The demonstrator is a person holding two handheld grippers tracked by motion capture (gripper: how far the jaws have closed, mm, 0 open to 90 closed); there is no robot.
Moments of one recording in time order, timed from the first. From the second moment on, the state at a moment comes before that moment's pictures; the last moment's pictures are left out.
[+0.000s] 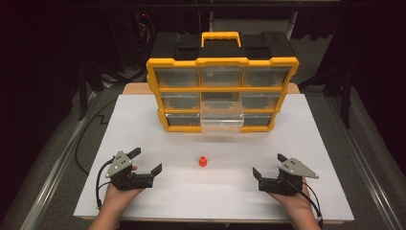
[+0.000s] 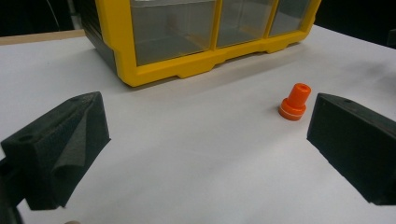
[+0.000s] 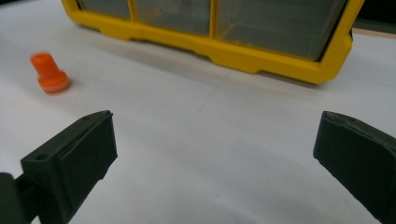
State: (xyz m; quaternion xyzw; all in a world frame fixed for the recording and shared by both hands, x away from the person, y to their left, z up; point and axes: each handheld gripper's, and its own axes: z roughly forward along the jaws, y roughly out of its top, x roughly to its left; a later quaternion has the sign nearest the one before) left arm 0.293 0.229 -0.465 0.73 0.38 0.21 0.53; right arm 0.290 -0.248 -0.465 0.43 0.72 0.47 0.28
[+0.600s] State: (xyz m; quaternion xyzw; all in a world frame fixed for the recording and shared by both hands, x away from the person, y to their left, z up) left arm 0.294 0.230 -0.465 0.72 0.39 0.22 0.53; right arm 0.288 -0.248 -0.460 0.43 0.71 0.47 0.30
